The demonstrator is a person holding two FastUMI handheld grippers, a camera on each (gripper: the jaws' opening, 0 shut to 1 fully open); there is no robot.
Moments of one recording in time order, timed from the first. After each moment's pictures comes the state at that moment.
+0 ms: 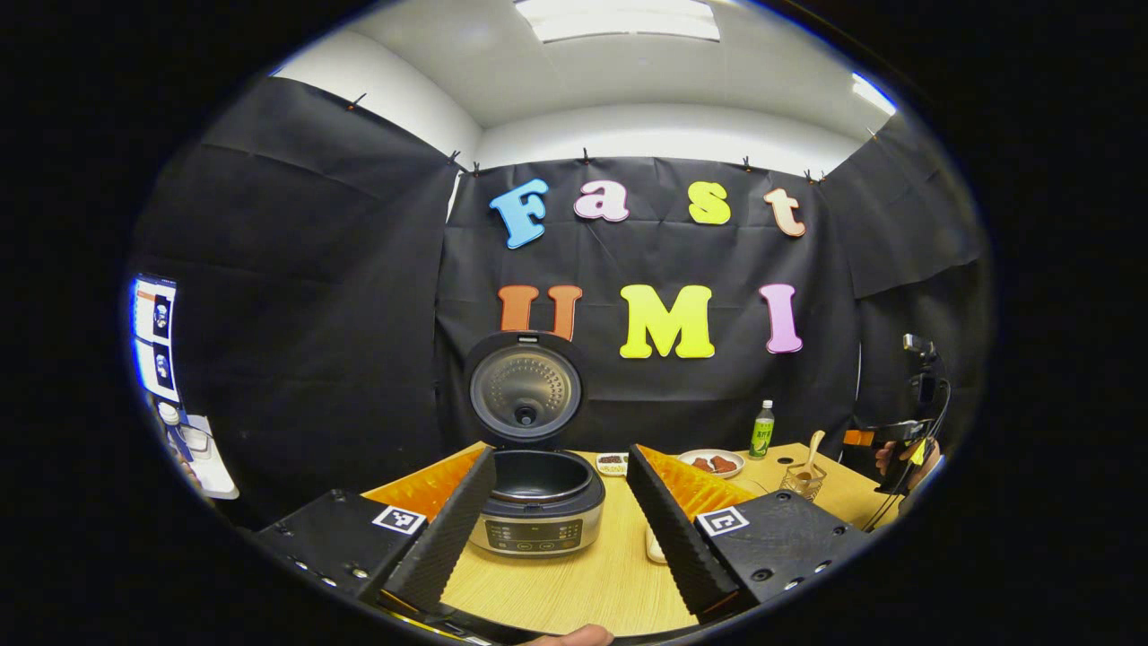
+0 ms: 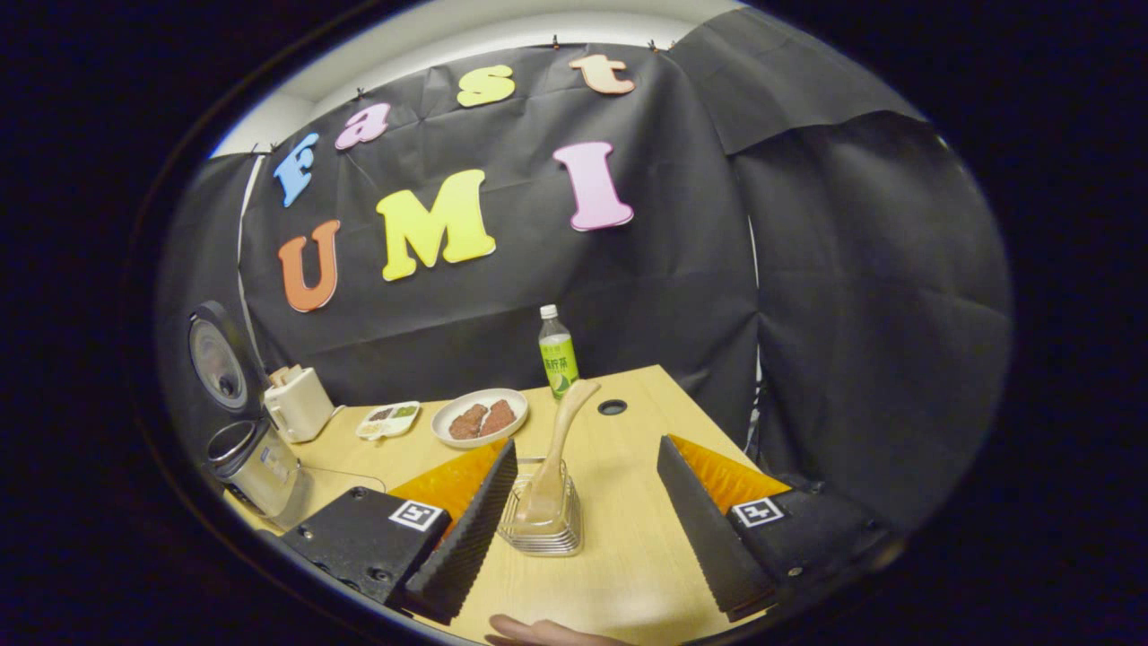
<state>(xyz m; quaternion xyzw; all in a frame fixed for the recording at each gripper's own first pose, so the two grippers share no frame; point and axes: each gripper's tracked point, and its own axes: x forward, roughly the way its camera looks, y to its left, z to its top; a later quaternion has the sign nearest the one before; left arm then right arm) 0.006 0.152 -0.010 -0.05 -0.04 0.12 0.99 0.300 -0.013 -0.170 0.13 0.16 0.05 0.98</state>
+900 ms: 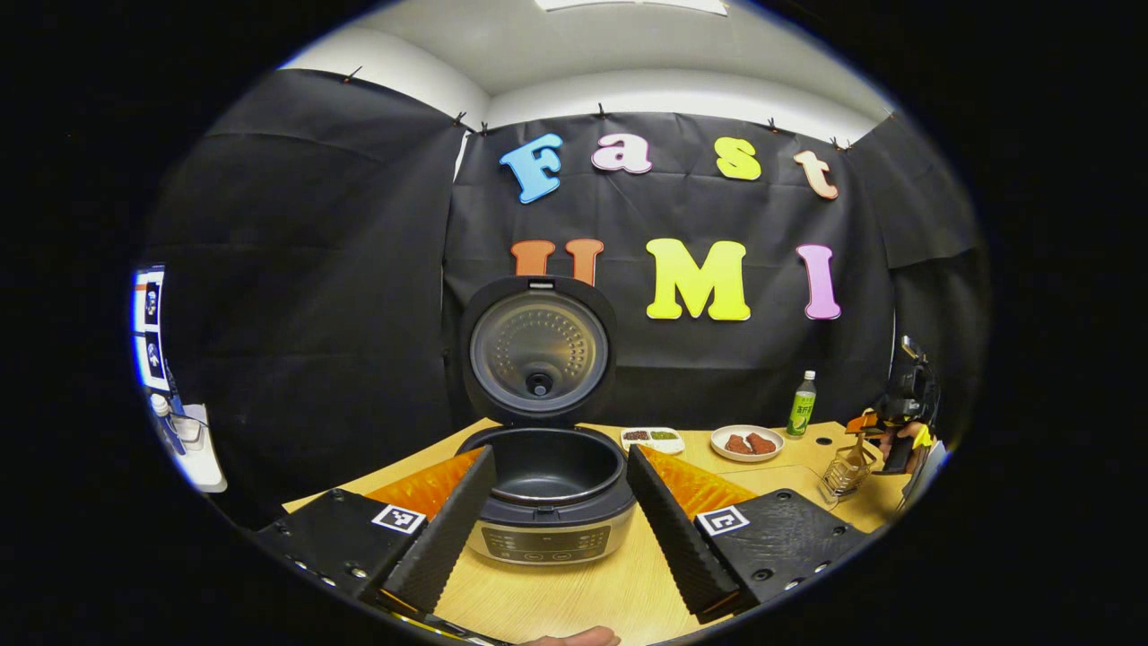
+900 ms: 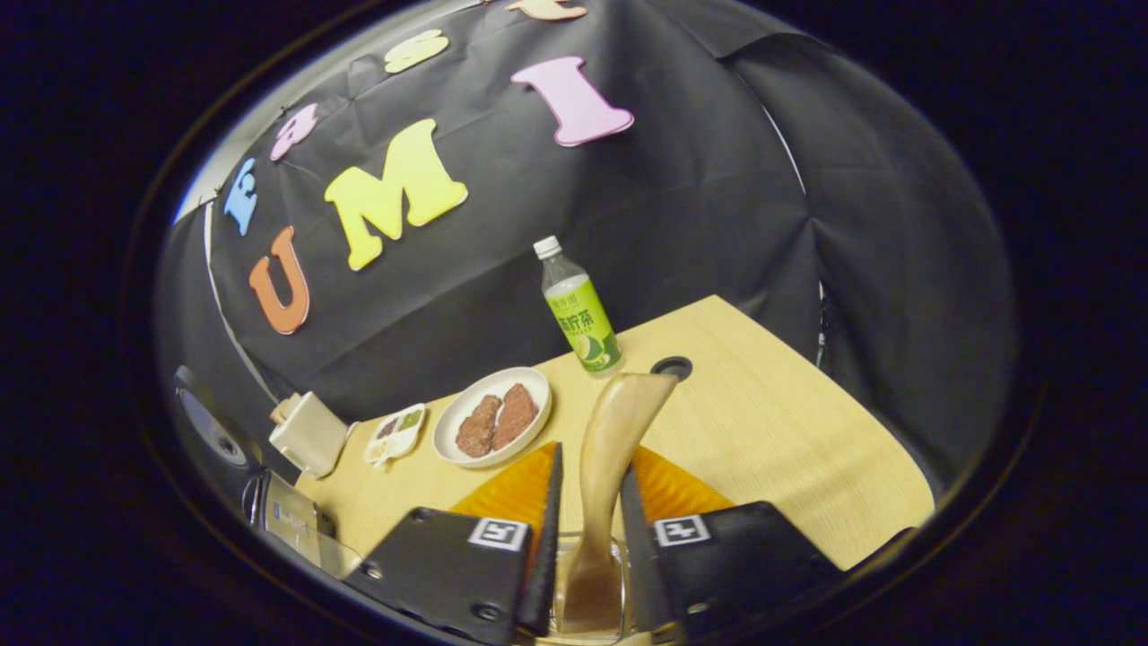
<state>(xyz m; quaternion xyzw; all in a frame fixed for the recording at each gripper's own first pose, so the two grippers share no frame) 0.079 0.181 -0.061 -0.05 0.03 0.14 0.99 0.436 0.049 -0.242 0.22 0.27 0.08 0.94</state>
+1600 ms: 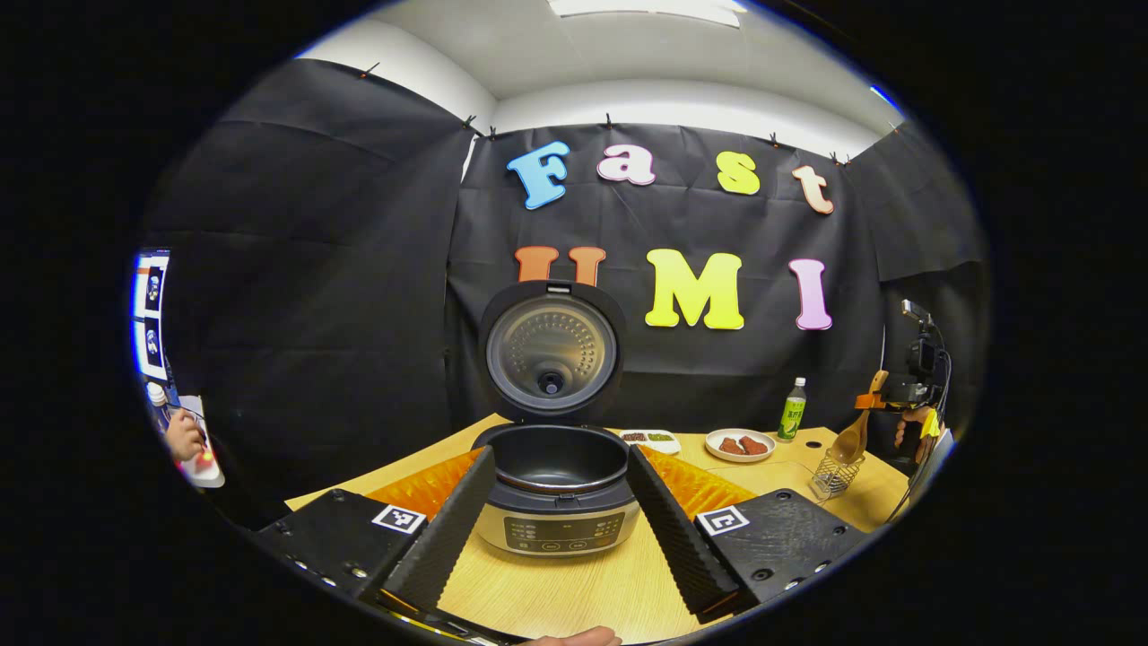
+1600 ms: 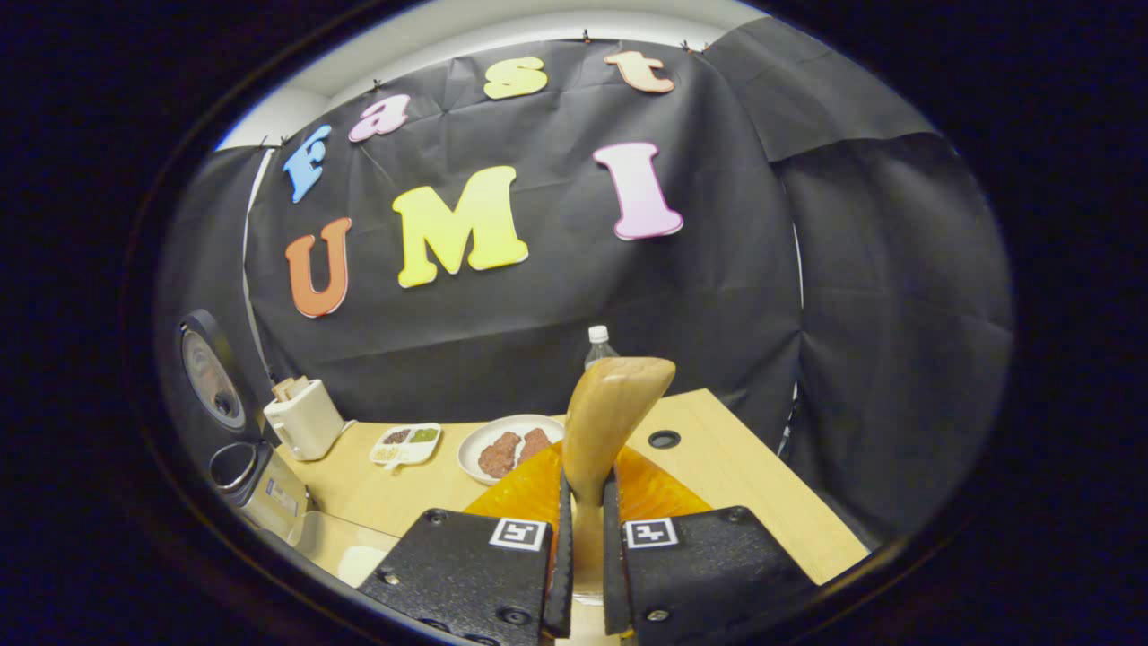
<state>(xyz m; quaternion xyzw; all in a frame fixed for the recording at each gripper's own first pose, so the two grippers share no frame) 0.032 0.201 -0.051 -0.07 -0.01 0.13 0.99 0.347 0.061 -0.114 0.11 0.12 0.06 0.98</state>
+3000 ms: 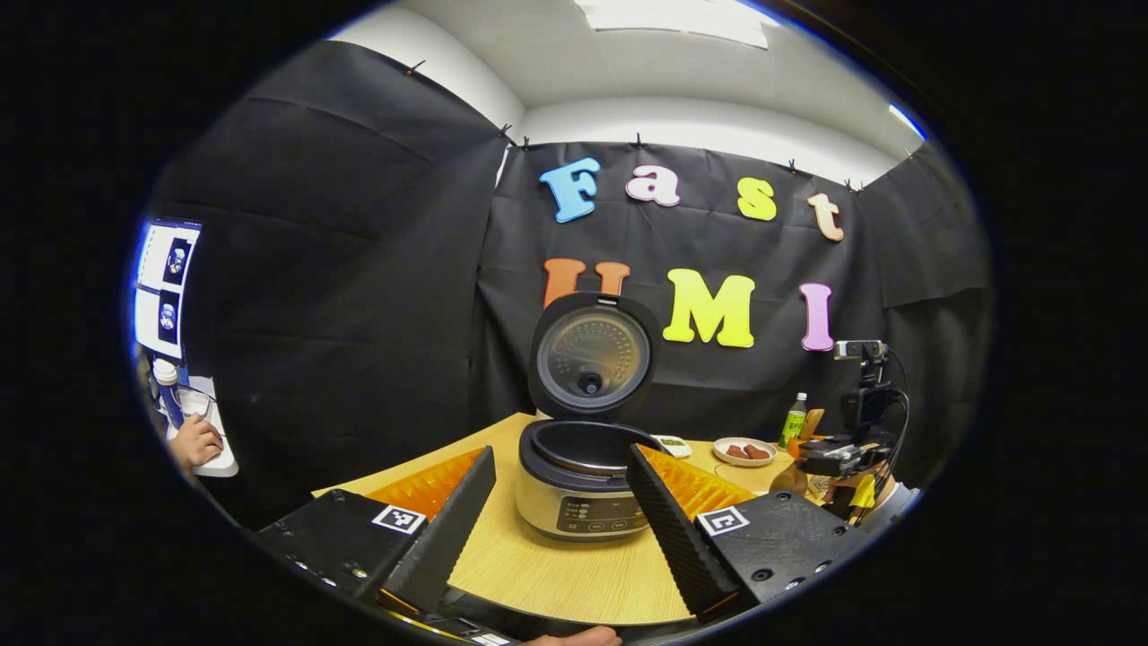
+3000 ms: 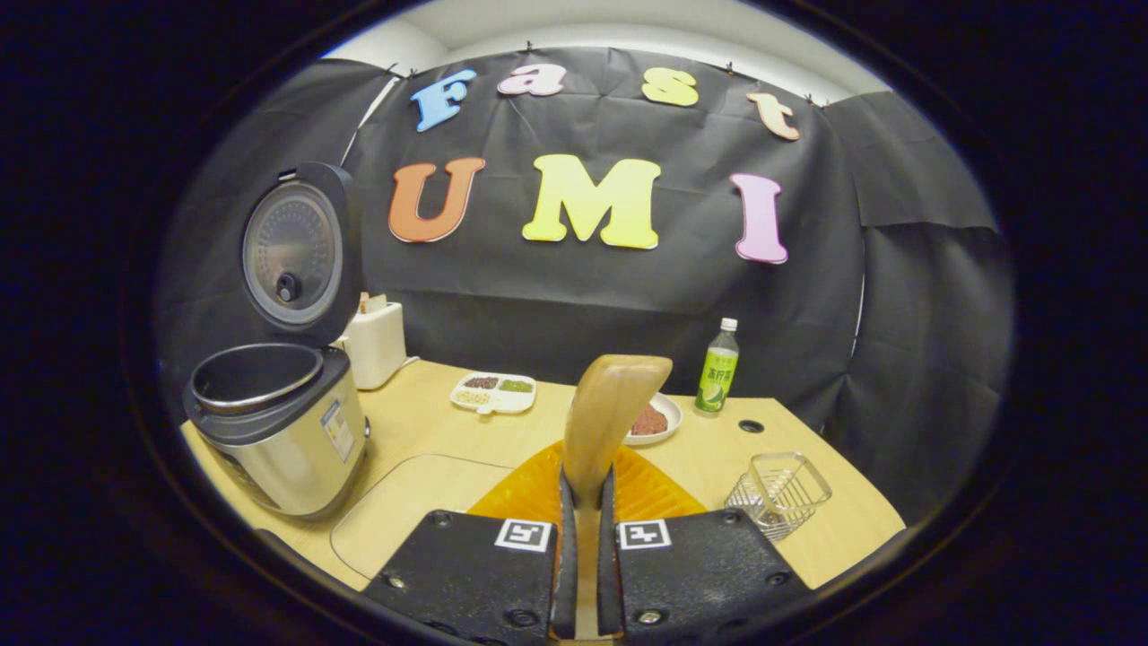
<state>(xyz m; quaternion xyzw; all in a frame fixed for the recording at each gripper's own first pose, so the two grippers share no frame) -0.026 0.239 -0.070 -0.10 -0.02 0.13 0.99 0.260 0.260 -0.168 0.00 0.11 0.12 0.99</state>
